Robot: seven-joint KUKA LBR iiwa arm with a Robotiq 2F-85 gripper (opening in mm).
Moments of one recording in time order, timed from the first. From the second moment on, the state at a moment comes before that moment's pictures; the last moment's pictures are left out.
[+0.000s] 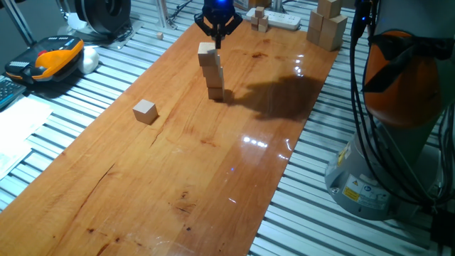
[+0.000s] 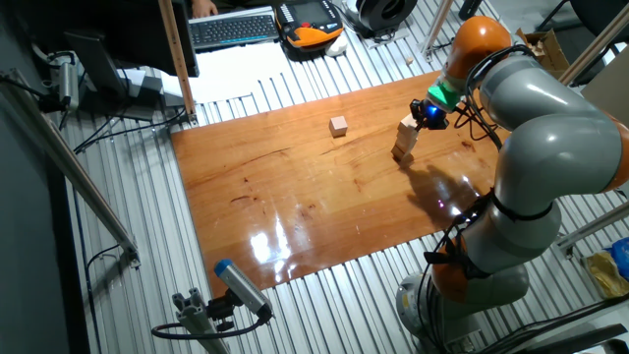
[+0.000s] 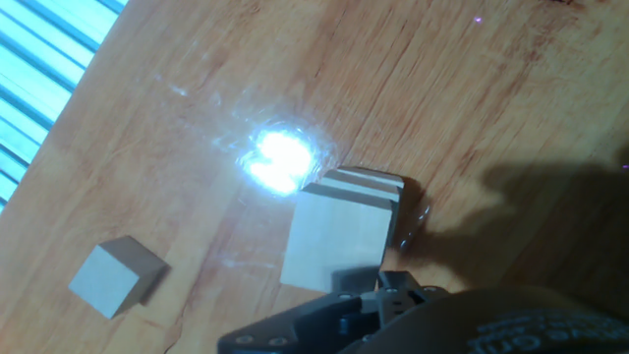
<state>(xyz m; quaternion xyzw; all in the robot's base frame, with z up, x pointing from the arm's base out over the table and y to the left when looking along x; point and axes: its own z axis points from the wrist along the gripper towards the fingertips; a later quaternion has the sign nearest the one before) 0.482 -0.118 0.224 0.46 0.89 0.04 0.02</state>
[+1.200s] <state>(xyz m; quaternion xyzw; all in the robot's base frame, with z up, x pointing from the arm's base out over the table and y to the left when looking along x) 0.486 -0.100 0.219 0.50 0.86 0.05 0.02</state>
